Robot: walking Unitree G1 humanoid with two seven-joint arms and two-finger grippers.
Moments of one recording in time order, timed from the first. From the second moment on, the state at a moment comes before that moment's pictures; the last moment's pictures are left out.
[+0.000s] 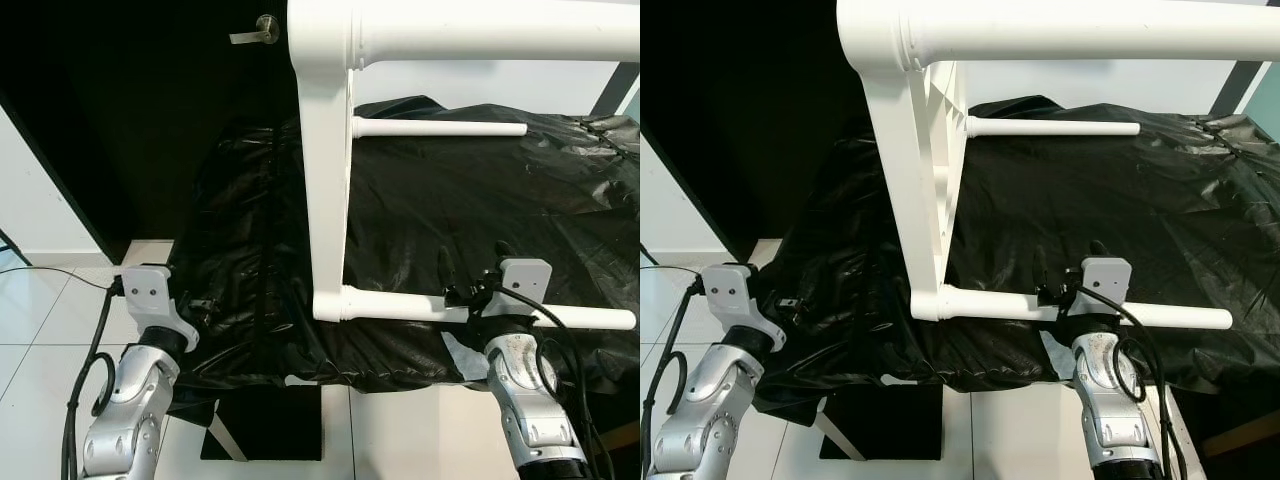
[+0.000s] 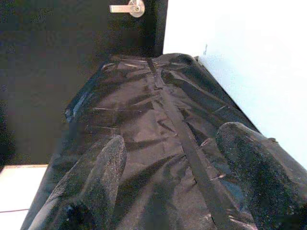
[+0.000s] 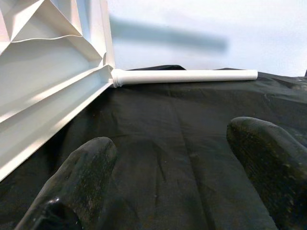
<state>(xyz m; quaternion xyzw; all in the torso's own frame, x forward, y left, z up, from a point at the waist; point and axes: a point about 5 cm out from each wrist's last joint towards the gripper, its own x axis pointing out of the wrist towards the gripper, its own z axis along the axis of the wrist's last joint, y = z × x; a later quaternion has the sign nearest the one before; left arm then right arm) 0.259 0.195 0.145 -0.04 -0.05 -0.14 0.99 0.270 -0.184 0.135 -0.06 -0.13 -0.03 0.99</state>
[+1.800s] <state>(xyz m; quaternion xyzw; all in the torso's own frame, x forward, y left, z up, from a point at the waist) 0.278 0.181 0.157 0.00 -0.07 -0.16 0.98 0.279 -0.202 0.141 -0.08 -0.13 -0.06 0.99</state>
